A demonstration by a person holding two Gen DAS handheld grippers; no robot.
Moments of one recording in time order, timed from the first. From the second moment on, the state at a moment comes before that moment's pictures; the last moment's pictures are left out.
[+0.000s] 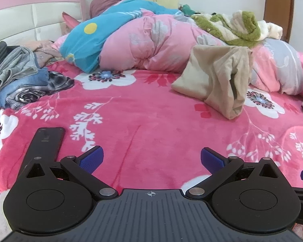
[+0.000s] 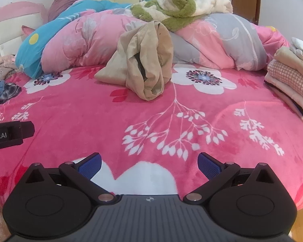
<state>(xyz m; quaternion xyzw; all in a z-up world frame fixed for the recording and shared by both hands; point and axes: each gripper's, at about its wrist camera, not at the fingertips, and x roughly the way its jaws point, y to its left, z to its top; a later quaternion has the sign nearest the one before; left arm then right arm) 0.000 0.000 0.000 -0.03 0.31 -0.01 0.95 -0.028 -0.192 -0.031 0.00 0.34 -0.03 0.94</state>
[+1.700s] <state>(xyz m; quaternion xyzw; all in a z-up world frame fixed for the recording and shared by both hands) 0.005 -0.004 -0.005 -0.03 0.32 0.02 0.95 -0.014 -0.190 -0.023 0.02 0.35 -0.06 0.93</state>
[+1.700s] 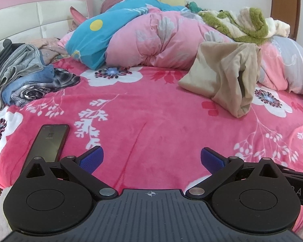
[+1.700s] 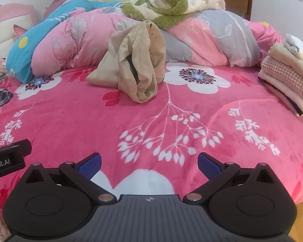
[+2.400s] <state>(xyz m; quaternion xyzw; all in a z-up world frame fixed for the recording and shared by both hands) 0.008 -0.007 -0.009 -0.02 0.33 0.02 0.94 -0.012 -0.191 -0.024 0.02 0.35 -0.06 0.93</state>
